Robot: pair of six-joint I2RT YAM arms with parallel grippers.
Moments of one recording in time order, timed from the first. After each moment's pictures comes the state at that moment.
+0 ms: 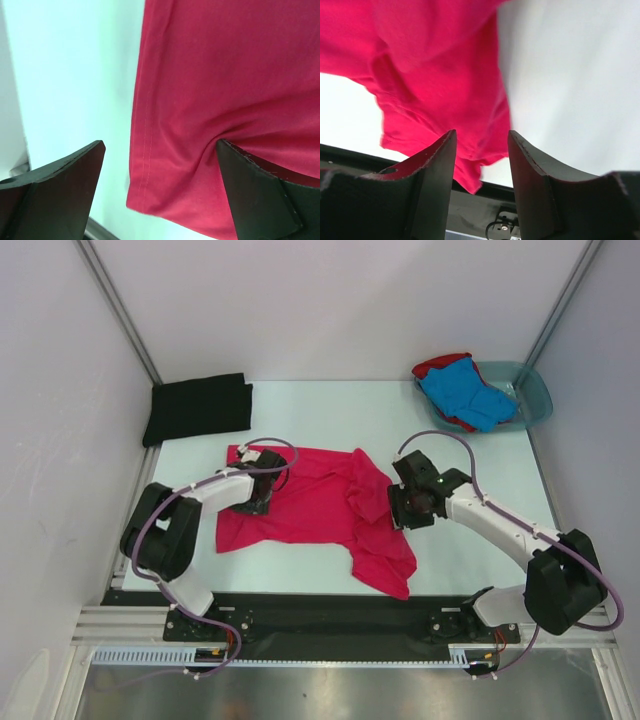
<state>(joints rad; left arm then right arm) -0.45 1.67 0.97 -0.66 -0.67 -0.44 0.55 1.36 0.96 -0.77 0.02 0.39</state>
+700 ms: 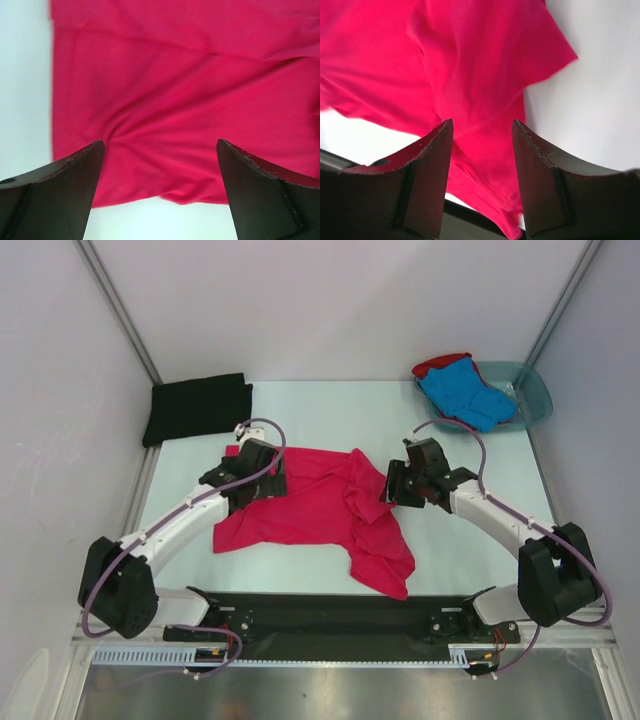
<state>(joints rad) -0.52 1.33 0.94 -0.54 -0.40 -0.46 0.45 1.39 0.91 -0.43 -0.09 0.52</state>
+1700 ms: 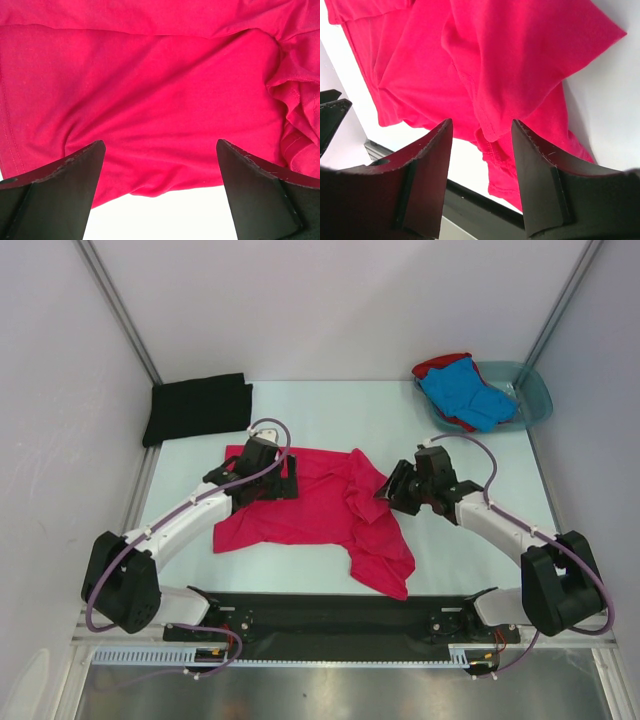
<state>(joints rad) -0.52 1.35 0.94 -0.46 -0.17 -0.44 0.40 1.34 0.78 -0.22 -0.21 0.85</state>
